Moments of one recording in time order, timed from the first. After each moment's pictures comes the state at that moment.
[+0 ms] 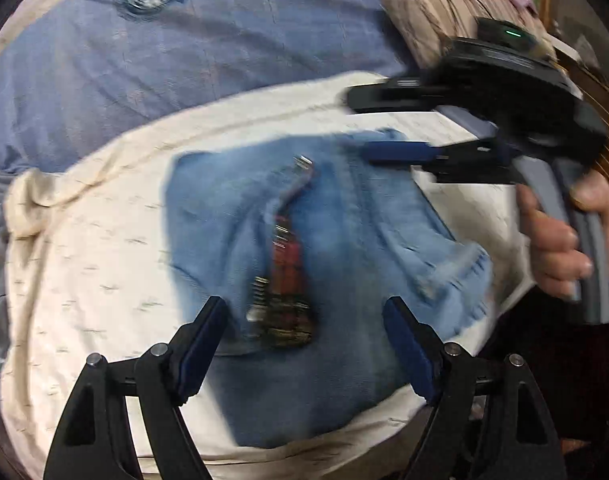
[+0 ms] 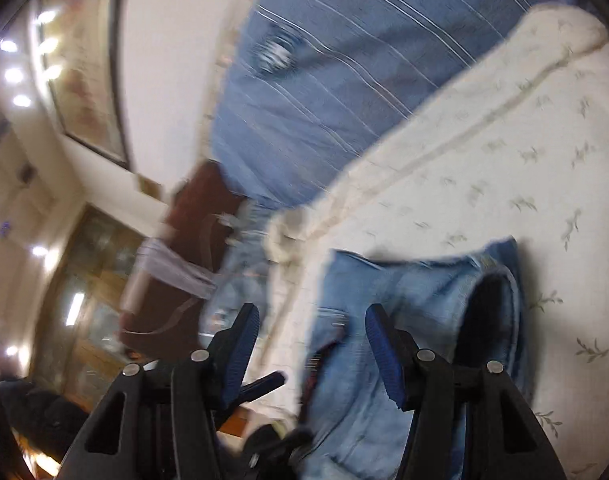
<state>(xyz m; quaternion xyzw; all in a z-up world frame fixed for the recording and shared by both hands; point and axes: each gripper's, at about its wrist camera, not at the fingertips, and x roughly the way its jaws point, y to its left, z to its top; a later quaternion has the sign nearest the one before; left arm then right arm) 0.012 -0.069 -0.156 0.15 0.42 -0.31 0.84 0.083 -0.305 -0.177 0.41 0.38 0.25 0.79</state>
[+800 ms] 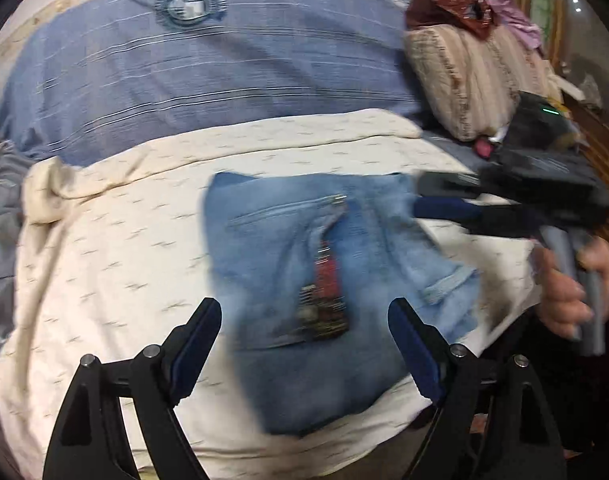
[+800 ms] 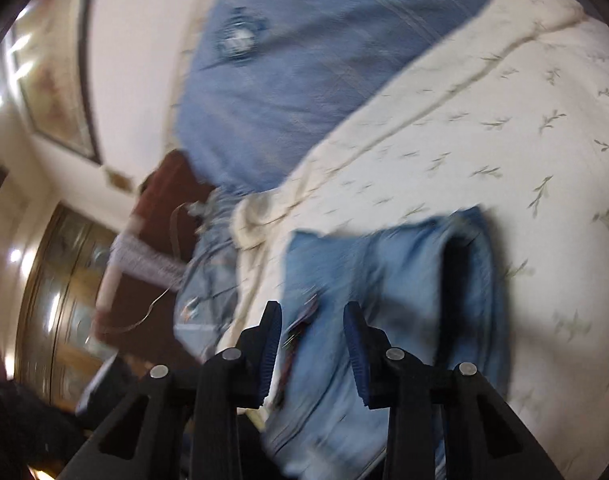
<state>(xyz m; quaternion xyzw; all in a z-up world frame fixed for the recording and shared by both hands) 0.018 -0.024 -0.137 0.10 0.39 -0.29 0.87 0.053 -0.310 -0.171 0.39 0.39 0.26 0.79</state>
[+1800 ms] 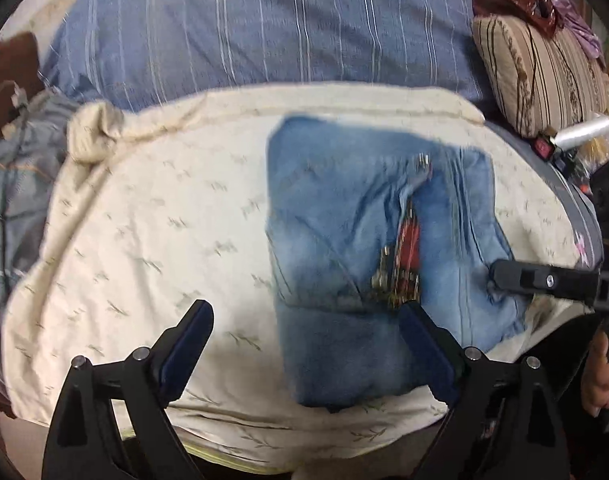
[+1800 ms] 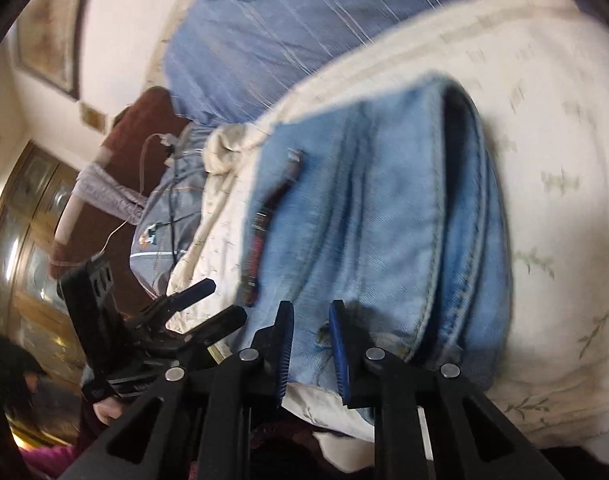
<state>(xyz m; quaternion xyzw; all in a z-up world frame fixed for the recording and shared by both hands) 0.017 -0.012 -0.152 0.08 0.43 -0.19 0.88 0.006 -0.274 -0.188 0.28 0.44 0.24 0.82</state>
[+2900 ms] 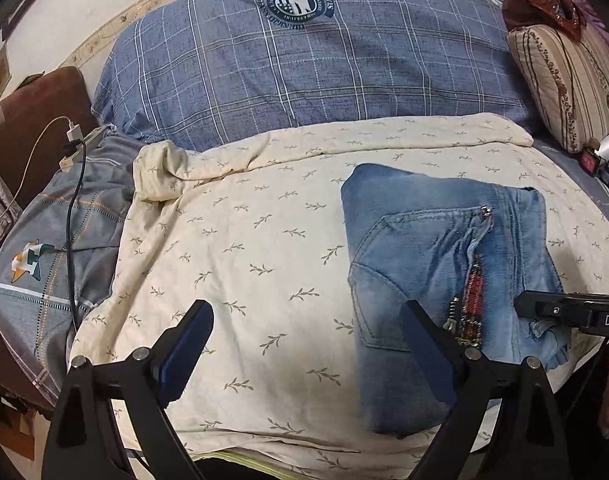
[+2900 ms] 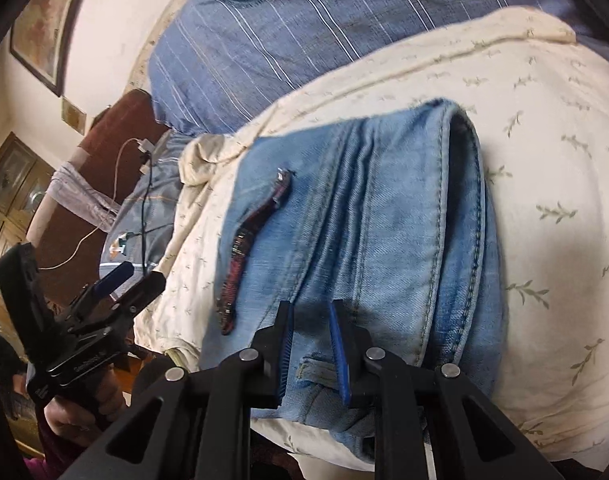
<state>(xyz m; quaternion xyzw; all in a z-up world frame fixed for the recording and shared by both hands) 0.032 0.002 -0.136 0.13 0.38 -0.10 0.91 0.023 -0.264 -0.197 0.27 0.46 0.17 0.83</state>
